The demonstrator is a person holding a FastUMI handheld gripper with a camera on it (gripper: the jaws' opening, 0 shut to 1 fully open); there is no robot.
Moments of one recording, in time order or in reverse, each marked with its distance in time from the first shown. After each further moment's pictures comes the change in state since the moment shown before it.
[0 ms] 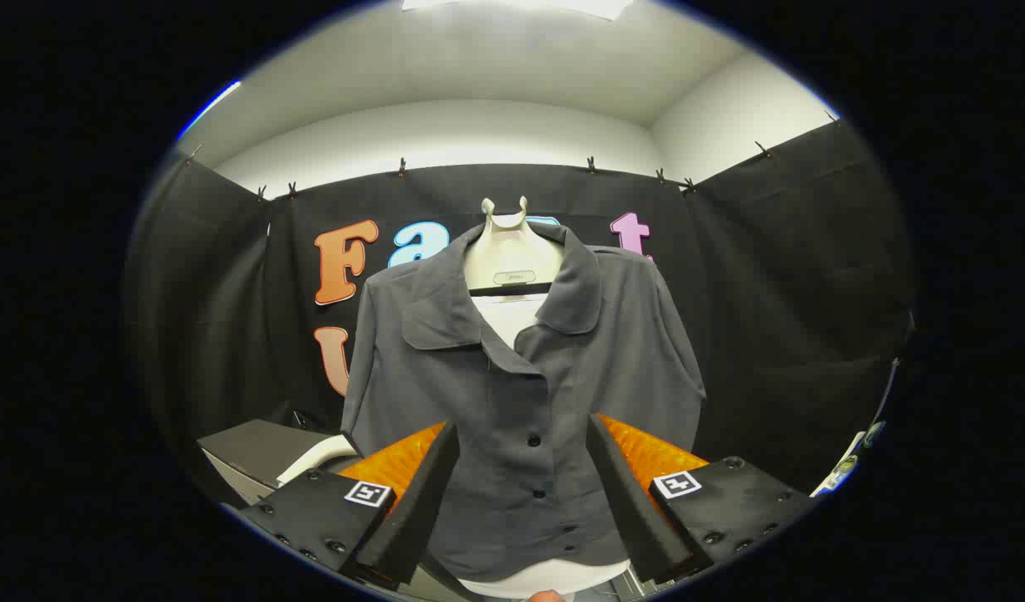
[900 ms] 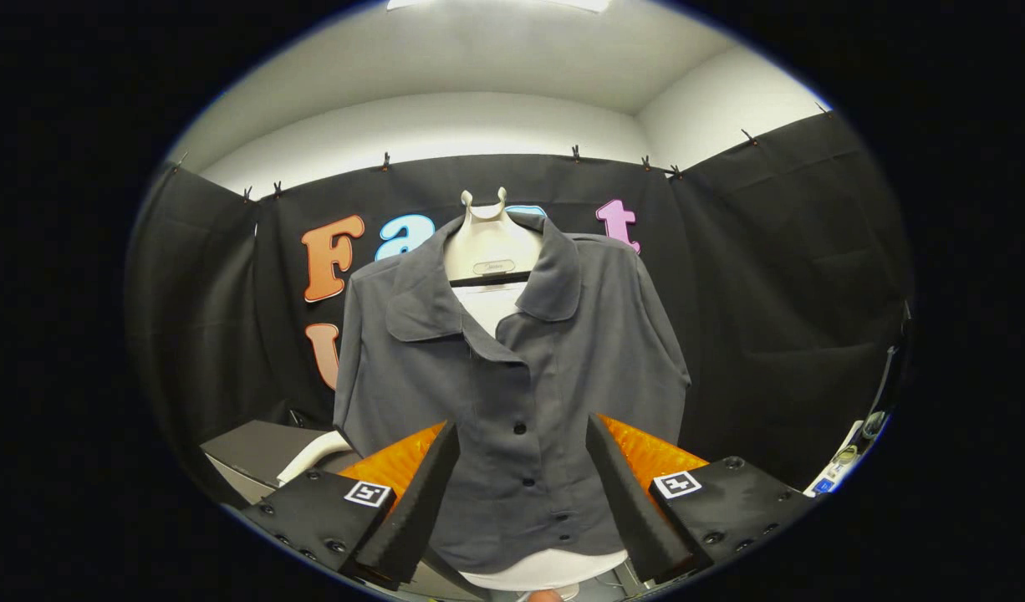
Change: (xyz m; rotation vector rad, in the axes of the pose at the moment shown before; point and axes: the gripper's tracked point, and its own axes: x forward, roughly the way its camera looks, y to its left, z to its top) arm -0.006 -0.014 -0.005 0.027 0.050 -0.039
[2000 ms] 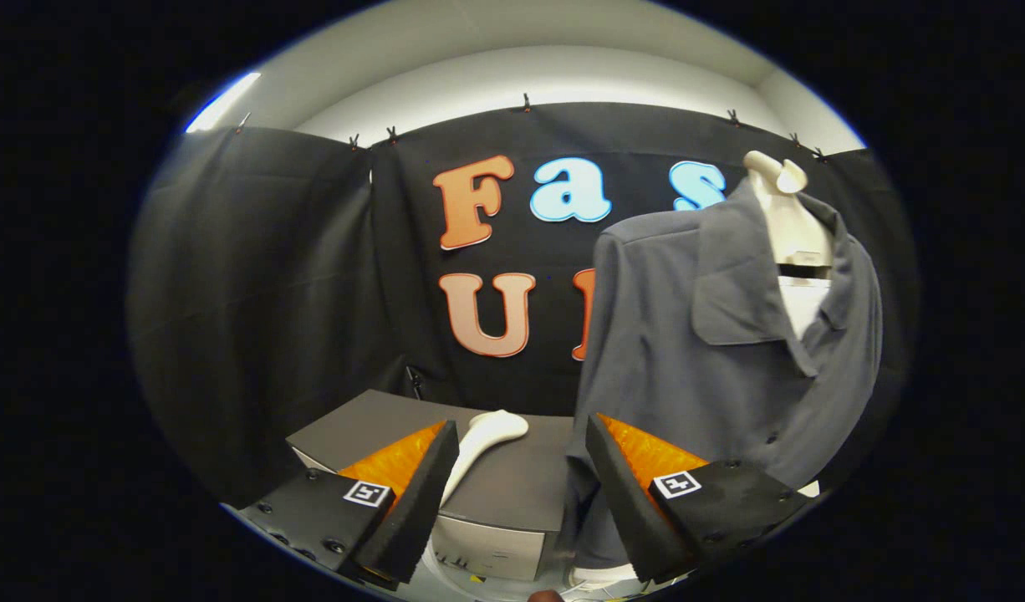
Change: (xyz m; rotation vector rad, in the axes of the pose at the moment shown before) arm 0.036 0.287 -0.027 -0.069 0.263 0.435
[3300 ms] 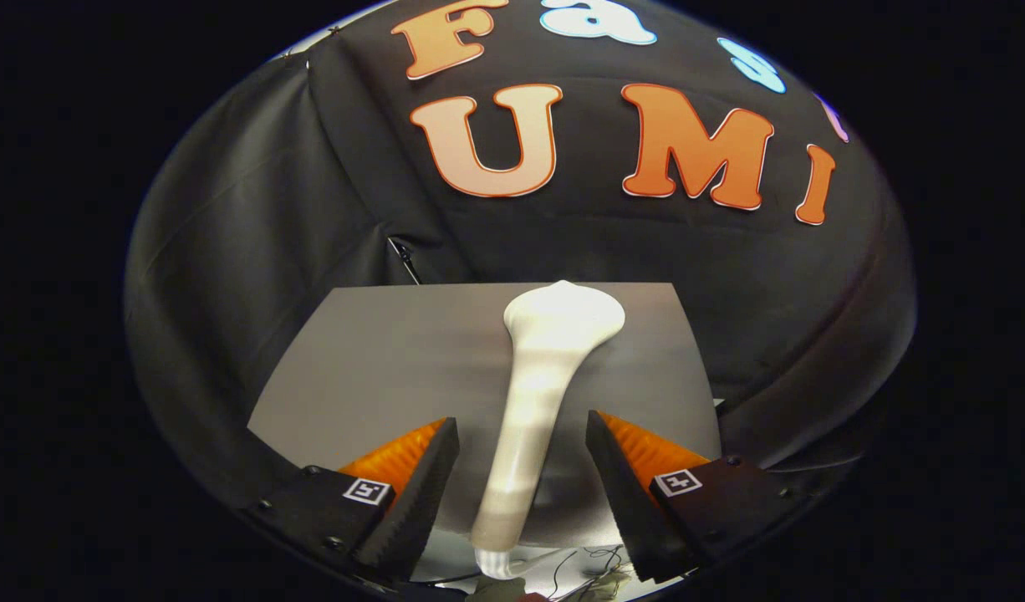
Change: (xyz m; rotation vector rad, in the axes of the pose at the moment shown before) arm 0.205 0.057 -0.165 0.129 0.570 -0.083
